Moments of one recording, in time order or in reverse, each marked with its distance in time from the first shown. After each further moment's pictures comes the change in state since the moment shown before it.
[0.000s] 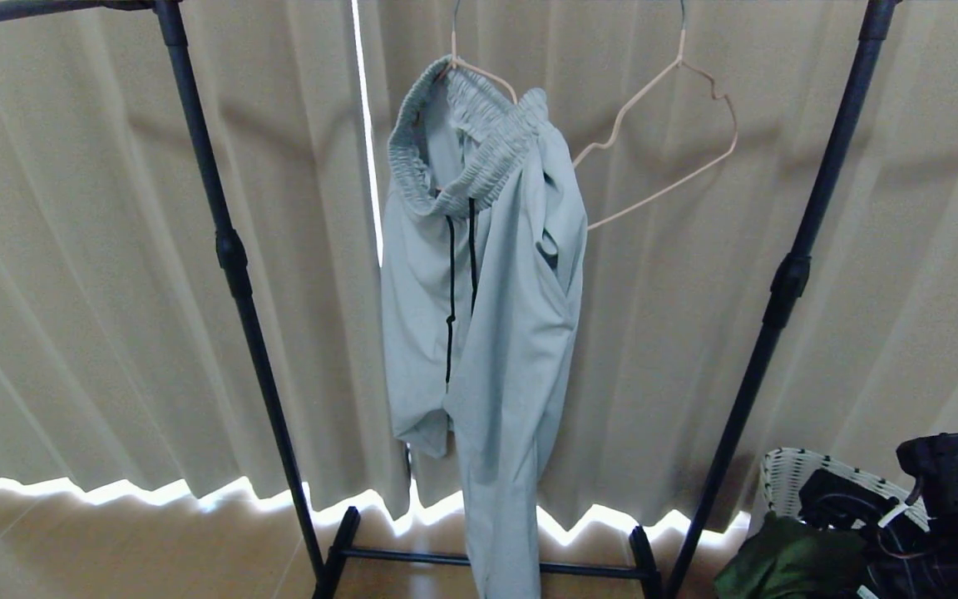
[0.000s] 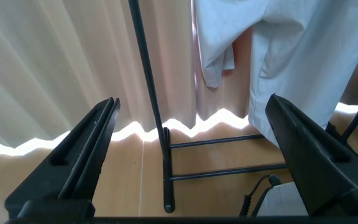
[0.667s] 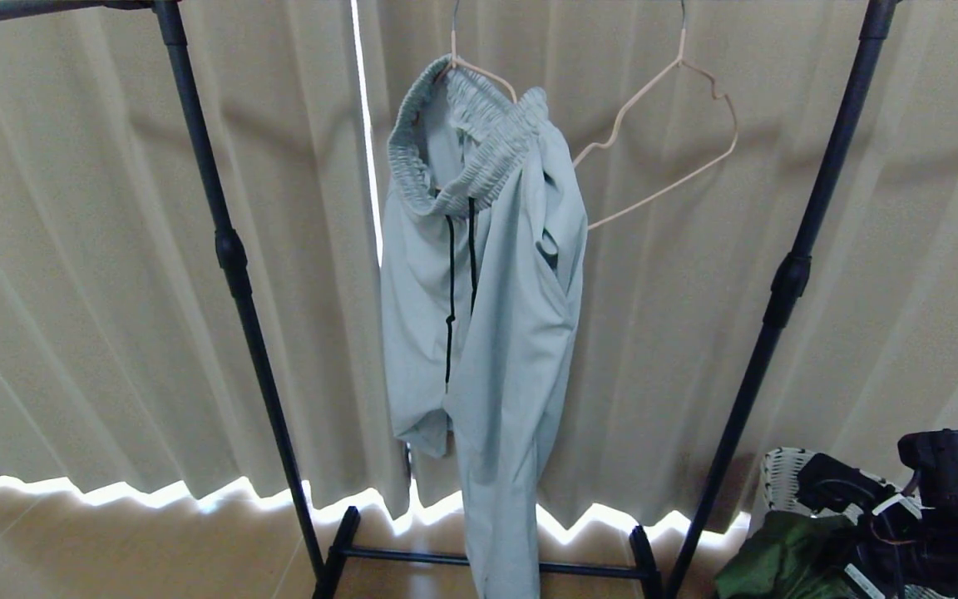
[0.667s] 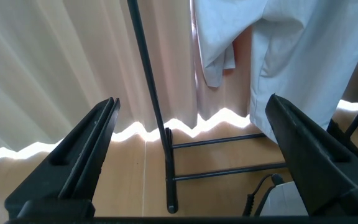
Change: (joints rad) left arm 0.000 0.000 0.000 -0.001 -0.004 0.019; right arm -0.024 0.053 0.023 -0.191 0.031 0.005
